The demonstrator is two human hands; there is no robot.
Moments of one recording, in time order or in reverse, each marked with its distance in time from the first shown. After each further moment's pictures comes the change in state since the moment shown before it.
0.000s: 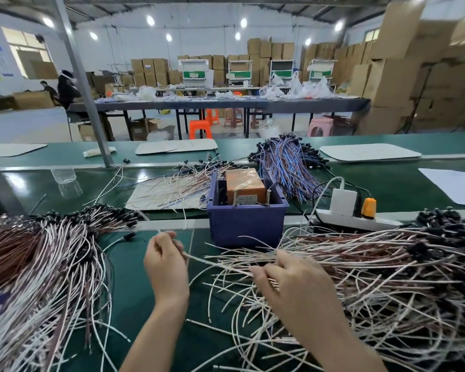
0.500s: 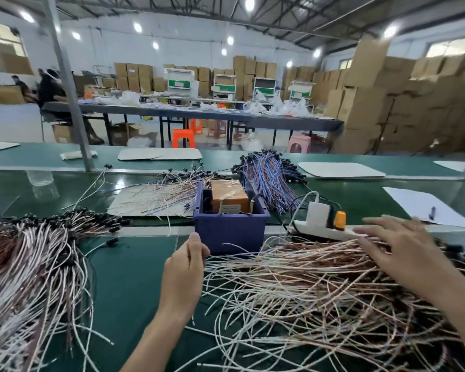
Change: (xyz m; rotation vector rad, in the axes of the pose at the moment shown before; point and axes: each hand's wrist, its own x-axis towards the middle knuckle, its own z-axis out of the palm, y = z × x) left_hand -0.025 -0.009 0.013 0.364 -0.397 0.271; right_hand 0.012 0.158 -0.117 -0.227 -0.260 0.347
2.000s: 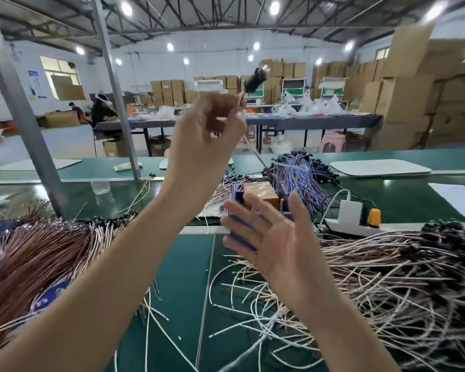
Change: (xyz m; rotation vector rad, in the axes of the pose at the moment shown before) left_hand 0.030 0.217 -0.098 -0.189 0.010 0.572; right_hand -0.048 -0.235 -0.011 2.188 -0.608 -0.169
